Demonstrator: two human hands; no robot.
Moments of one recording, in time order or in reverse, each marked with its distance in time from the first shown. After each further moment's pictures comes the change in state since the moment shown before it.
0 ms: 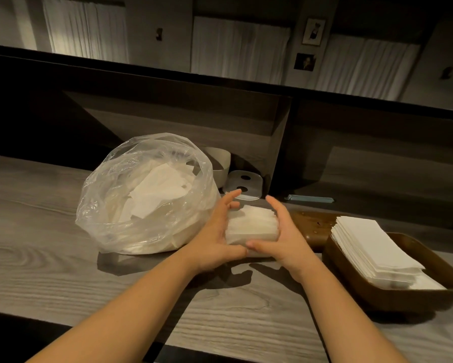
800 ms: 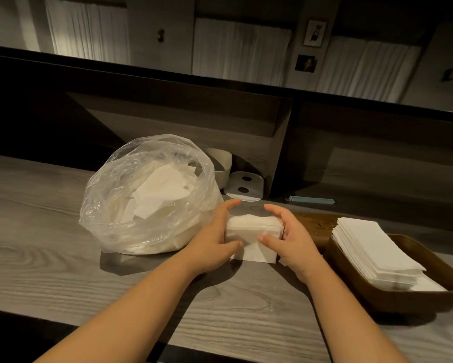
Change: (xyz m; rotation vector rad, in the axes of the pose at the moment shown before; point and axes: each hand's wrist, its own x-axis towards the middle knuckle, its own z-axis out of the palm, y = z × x) left_hand -0.003 0.002 0.000 0.099 0.063 -0.050; right_hand 0.000 0.006 -0.005 -0.029 0.097 -0.052
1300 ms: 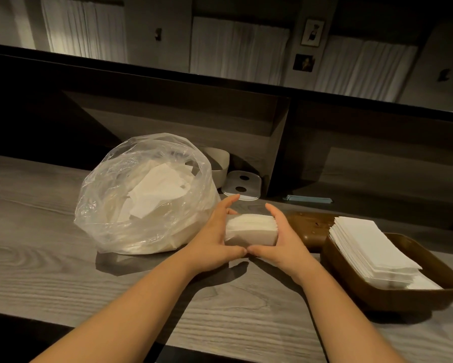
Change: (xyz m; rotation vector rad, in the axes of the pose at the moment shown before) left_hand 0.004 0.000 0.002 -0.057 -0.040 0.043; right_hand 0.000 -0.001 0.004 -0.090 -0.071 0.082
